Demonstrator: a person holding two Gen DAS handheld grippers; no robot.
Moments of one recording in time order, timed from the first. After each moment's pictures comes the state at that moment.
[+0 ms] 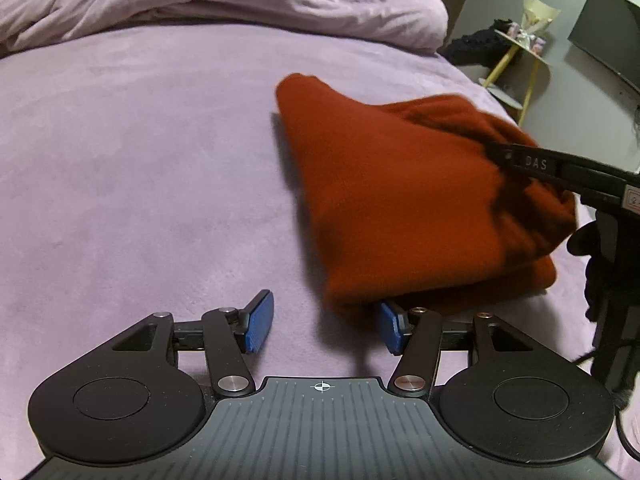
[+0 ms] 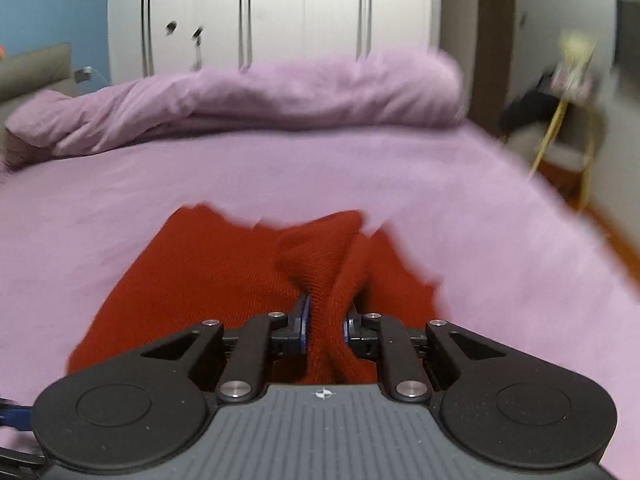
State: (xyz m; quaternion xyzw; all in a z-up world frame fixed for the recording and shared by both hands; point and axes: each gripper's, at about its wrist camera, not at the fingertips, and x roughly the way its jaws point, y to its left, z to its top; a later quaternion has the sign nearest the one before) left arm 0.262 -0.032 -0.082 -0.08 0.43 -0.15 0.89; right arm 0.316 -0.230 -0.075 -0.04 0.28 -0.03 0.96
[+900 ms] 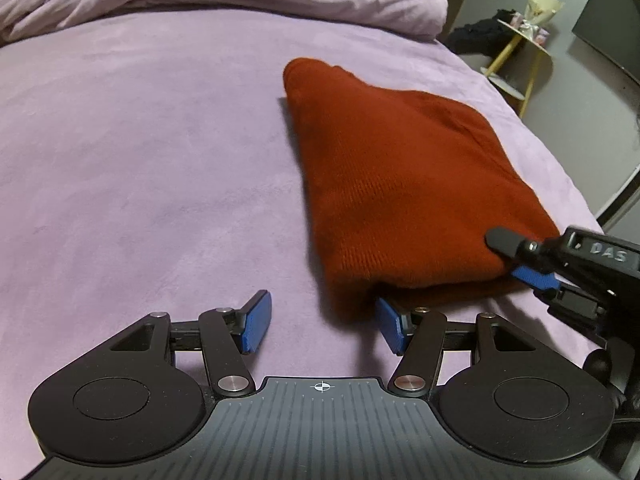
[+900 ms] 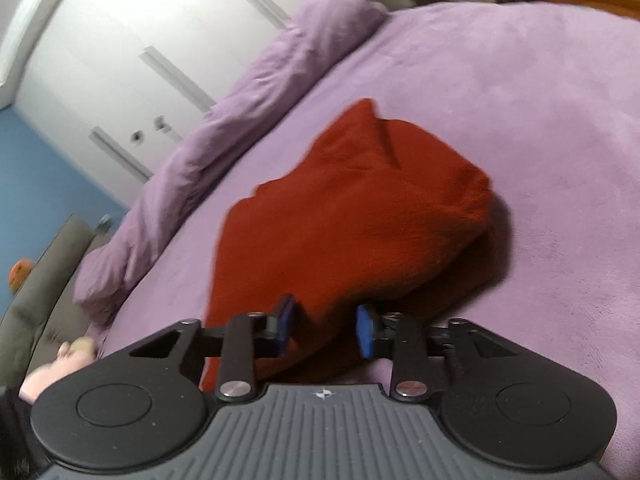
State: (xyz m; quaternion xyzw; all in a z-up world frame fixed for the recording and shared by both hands) left arm 0.268 -0.053 -0.087 -0.07 0.45 -0.14 0.88; right arm 0.234 -0.302 -0.123 0.36 0.31 0.01 0.88
